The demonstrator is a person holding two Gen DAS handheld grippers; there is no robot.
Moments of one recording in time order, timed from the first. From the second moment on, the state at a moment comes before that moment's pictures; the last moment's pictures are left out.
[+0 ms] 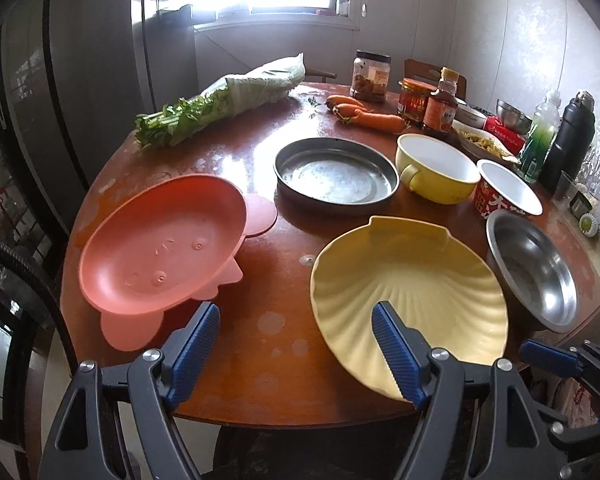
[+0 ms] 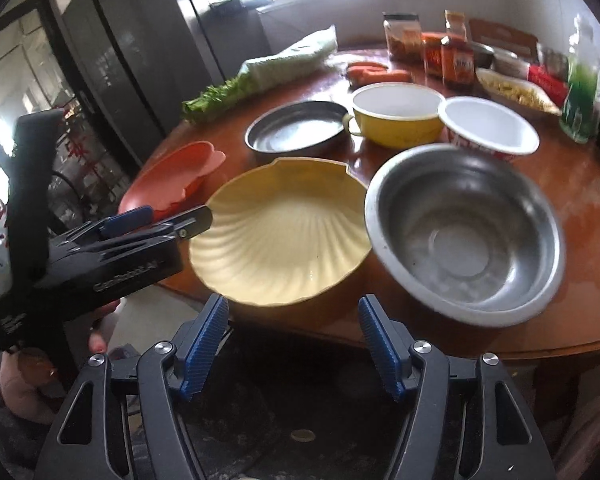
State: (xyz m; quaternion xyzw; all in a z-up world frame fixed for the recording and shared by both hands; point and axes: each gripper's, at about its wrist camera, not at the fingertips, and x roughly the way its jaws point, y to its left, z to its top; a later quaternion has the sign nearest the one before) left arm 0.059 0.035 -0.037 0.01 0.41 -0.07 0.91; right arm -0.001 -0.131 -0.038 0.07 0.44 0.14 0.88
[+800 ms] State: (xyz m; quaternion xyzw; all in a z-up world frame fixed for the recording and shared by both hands) left arm 0.075 0.014 -0.060 0.02 0.42 -0.11 0.90; right arm 0.037 -0.120 -0.061 0.07 0.42 0.09 0.90
